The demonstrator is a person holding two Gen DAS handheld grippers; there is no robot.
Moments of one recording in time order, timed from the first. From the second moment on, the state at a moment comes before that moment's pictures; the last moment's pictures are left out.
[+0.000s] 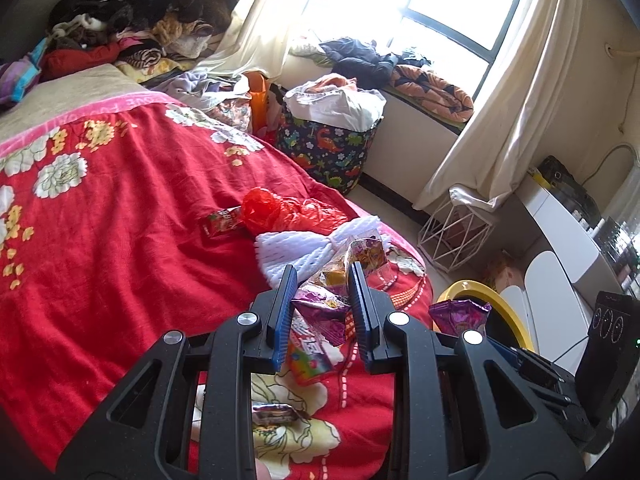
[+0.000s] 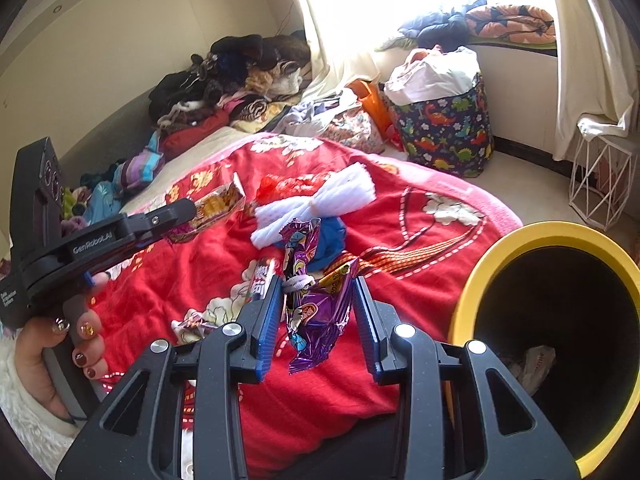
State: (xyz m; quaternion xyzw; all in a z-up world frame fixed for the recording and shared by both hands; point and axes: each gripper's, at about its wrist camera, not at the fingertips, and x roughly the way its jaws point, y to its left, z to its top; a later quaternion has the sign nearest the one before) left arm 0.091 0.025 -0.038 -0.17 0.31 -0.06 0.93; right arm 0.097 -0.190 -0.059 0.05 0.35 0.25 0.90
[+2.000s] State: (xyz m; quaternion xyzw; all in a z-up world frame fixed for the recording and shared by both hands) left arm 0.089 -0.091 -0.026 -0.10 0.32 -0.17 0.93; right arm 0.098 -0.329 -0.051 0.15 0.31 0.12 0.93
